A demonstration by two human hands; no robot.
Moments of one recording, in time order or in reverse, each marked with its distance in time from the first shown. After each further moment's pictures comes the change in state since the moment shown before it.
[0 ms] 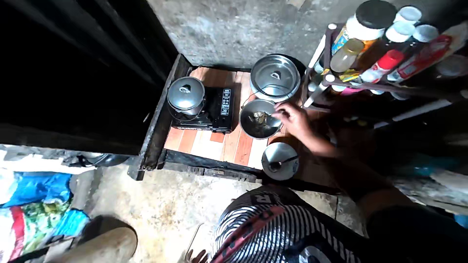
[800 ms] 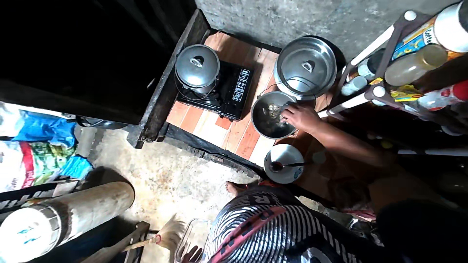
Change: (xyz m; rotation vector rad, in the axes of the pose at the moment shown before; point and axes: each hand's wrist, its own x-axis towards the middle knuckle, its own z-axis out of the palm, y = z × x) left_hand -0.063 -0.037 0.006 -0.128 0.222 -0.103; right_hand 0.043 0.100 0.042 -0.514 -0.702 -0.326
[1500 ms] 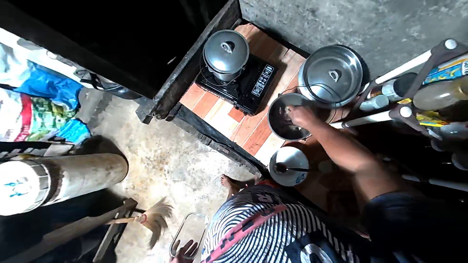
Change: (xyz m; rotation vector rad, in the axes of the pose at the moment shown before) left_hand -0.014 -0.047 -0.023 -0.153 -0.031 -0.020; right_hand 0.072 -0.020 0.027 0.061 -0.484 0.413
